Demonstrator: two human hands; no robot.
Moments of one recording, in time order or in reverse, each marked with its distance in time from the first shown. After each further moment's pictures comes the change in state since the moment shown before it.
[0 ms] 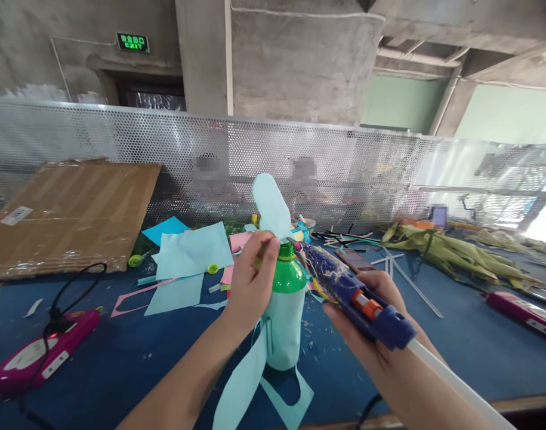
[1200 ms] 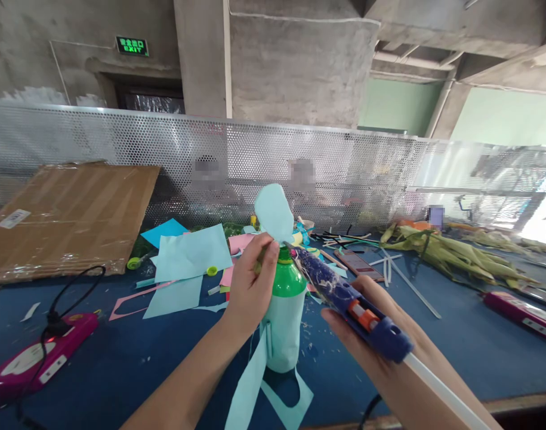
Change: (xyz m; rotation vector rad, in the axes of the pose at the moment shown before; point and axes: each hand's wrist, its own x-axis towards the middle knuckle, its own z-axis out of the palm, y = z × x) left_hand -0.003 -0.002 0.001 -0.001 -0.001 -0.003; right_hand 0.003 0.013 0.000 -0.091 -0.028 -0.144
